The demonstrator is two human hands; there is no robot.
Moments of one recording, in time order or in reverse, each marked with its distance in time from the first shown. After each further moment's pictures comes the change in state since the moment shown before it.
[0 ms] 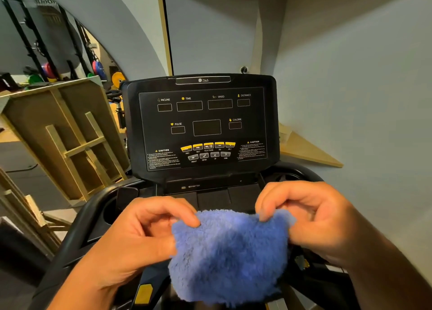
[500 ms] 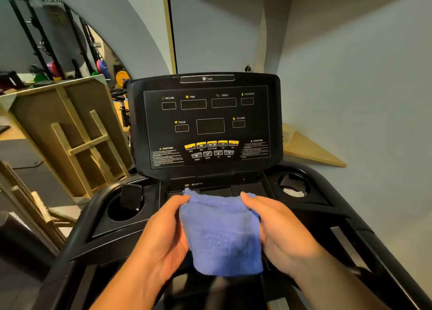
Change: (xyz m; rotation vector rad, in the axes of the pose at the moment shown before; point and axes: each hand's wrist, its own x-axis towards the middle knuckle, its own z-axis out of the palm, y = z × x) left_hand 0.032 -0.050 0.019 -0.506 0.661 -0.434; right_hand 0.027 0.069 0.032 0.409 0.426 0.477
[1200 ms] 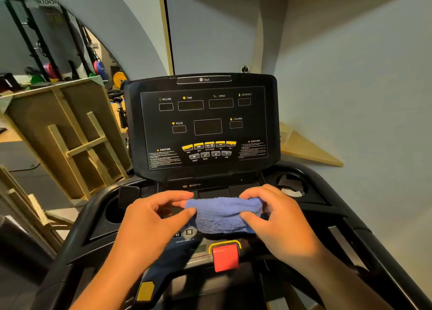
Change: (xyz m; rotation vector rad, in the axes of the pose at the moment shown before) left_hand -0.017 0.024 -0.017 1.043 0.094 0.635; right_hand -0.004 -0.005 -0.019 -1.039 0.204 -0.542
